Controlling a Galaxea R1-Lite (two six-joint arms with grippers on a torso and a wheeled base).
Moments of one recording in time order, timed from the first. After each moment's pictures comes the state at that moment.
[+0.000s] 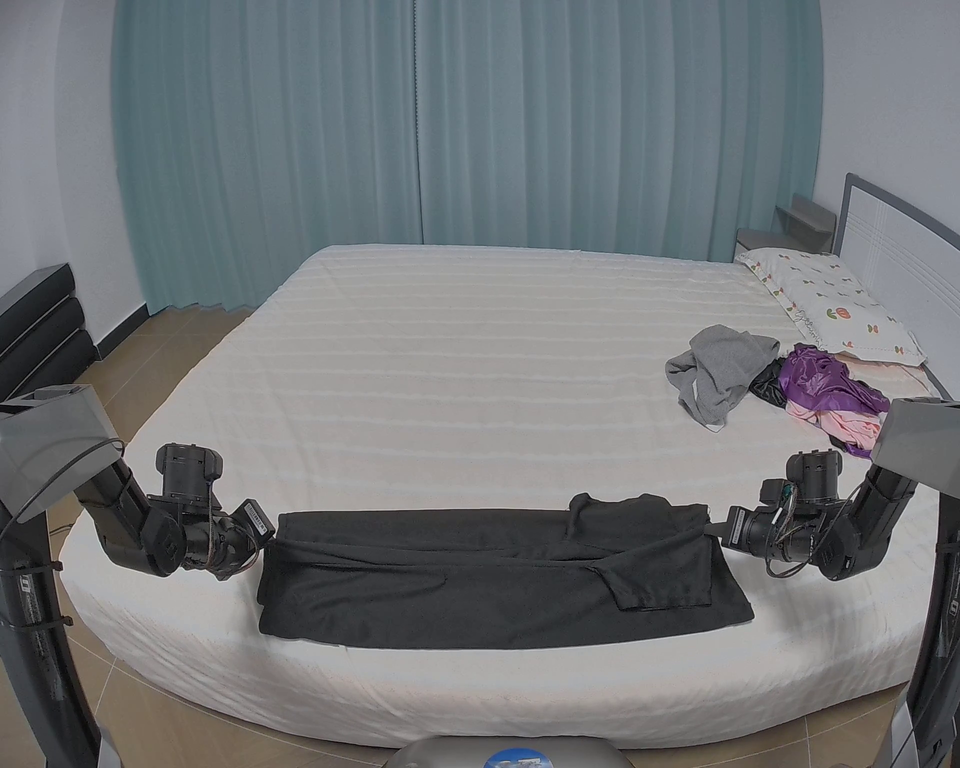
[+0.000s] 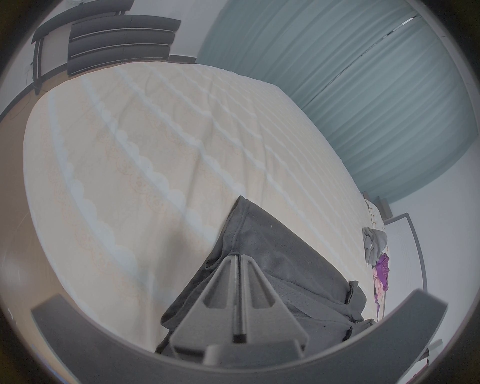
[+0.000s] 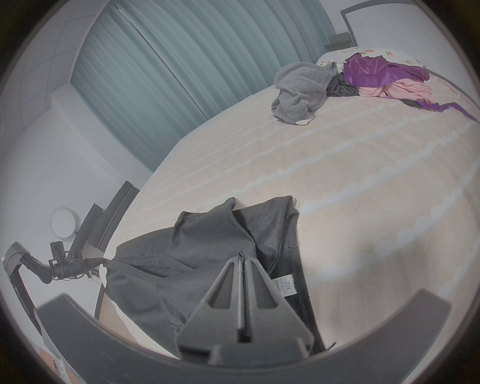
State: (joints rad) left arm 0.01 2.22 -0.79 -0.64 -0.15 -0.73; right arm 0.01 2.32 -0.73 -0.91 0.35 0.35
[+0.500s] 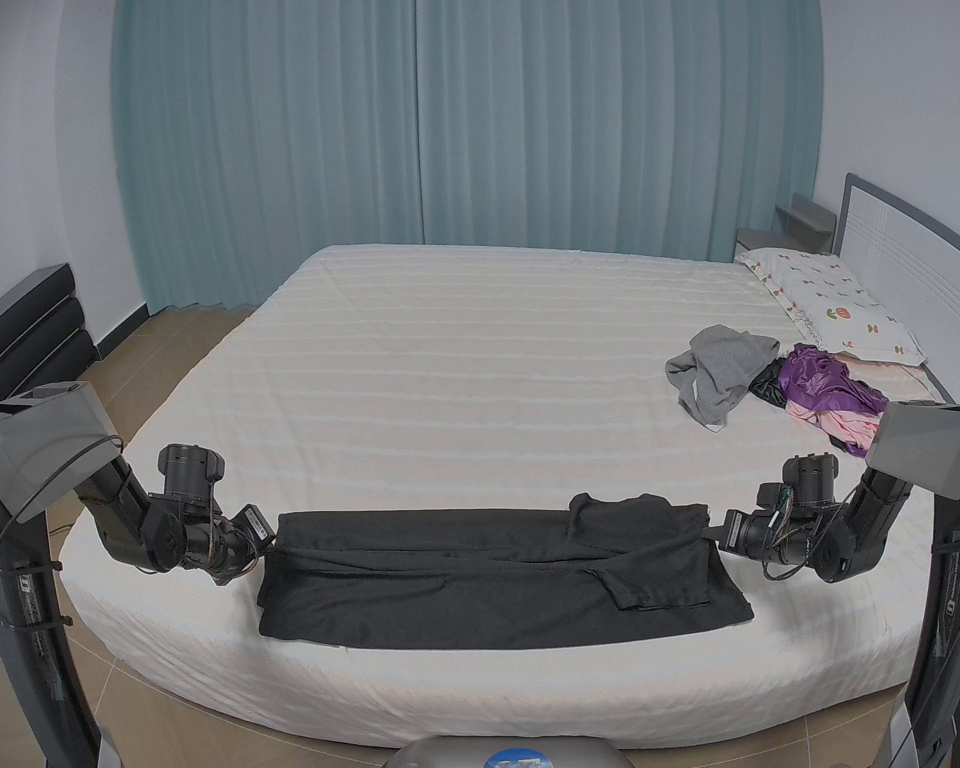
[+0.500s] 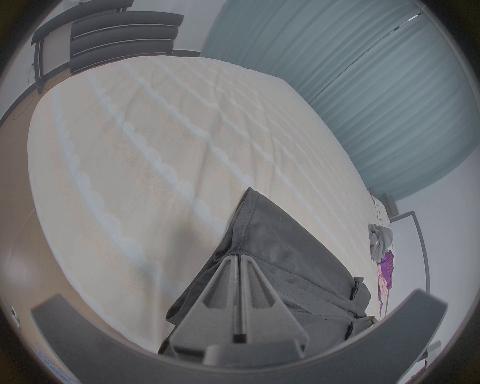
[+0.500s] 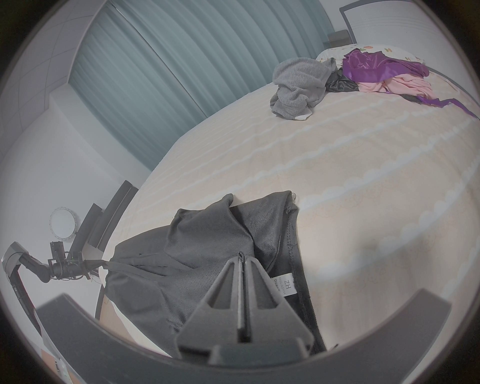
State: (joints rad) left arm 0.02 2.22 -0.81 -0.56 -0.15 -0.72; right arm 0.01 2.34 -0.74 -0.92 0.35 0.36
